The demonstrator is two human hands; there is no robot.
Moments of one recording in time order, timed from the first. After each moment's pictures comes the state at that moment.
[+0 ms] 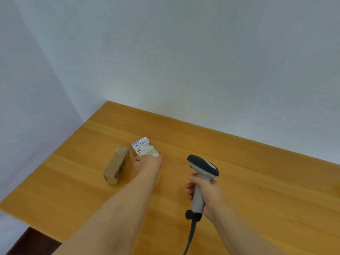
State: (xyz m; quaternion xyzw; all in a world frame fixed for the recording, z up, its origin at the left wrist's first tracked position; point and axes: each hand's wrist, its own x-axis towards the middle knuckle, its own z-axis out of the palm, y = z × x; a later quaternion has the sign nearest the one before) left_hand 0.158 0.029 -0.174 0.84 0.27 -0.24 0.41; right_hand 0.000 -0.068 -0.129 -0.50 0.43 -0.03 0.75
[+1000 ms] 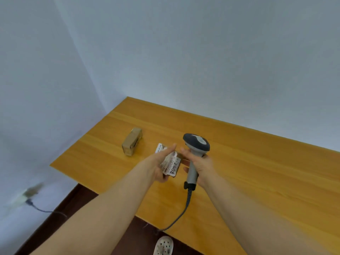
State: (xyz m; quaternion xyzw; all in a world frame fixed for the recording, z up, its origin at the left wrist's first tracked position) left_hand 0.006 0.065 -0.089 0.61 0.28 -0.45 0.60; right_hand -0.059 -0.053 -0.097 -0.50 0.35 -0.01 0.79
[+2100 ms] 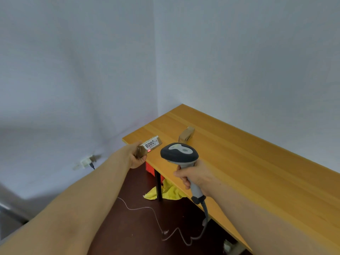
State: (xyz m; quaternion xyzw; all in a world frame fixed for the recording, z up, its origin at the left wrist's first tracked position) left_hand -0.068 0.338 -0.047 0.44 0.41 -0.19 0.78; right_hand -0.154 0.128 -0.037 -0.77 0.03 0.20 0.61
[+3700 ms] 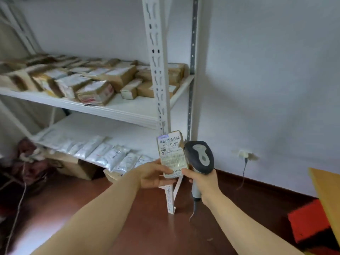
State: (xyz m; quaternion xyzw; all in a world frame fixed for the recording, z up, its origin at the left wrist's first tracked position) left_hand -0.464 0.588 -0.061 0.37 0.37 0.11 0.84; right_hand -0.316 0.480 -0.072 -0.61 -0.19 0.44 0.63
